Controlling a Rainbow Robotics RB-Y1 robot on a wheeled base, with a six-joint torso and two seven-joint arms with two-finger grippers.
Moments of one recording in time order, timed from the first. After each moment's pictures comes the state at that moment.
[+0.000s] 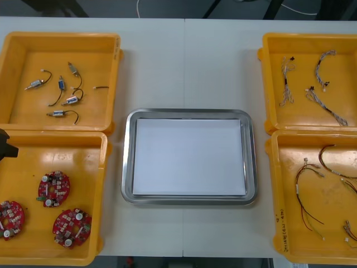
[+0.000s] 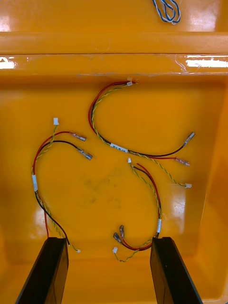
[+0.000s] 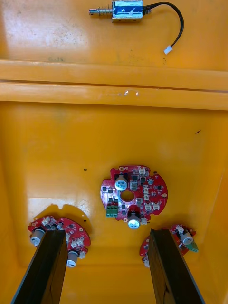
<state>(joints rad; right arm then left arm) 0.06 -0.93 -0.37 -2.25 -0.96 1.76 1.22 -0.11 0.78 0.40 -2.19 0.91 1.91 -1.28</state>
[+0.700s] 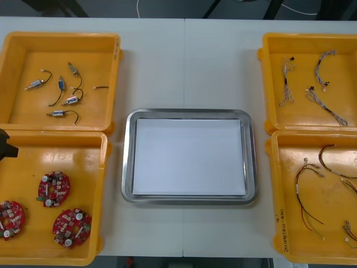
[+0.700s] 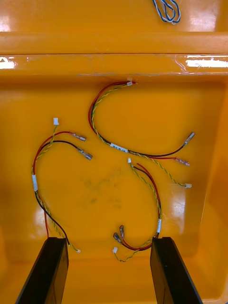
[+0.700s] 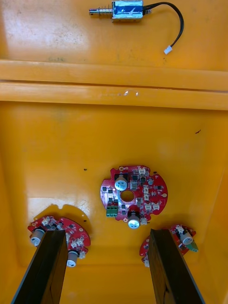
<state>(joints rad) 0.06 -0.93 -0.37 -2.25 -0.96 1.76 1.22 -0.11 0.78 0.40 -2.19 0.91 1.91 -1.28</state>
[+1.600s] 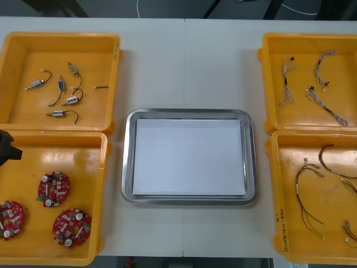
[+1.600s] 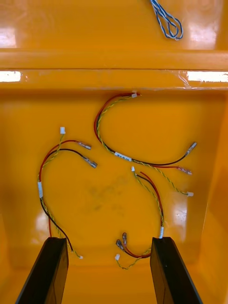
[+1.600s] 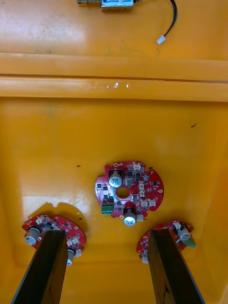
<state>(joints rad) 0.05 -0.93 -0.37 -2.26 -0.96 1.74 1.22 -0.11 0.78 0.37 -2.19 0.92 1.91 -1.28</state>
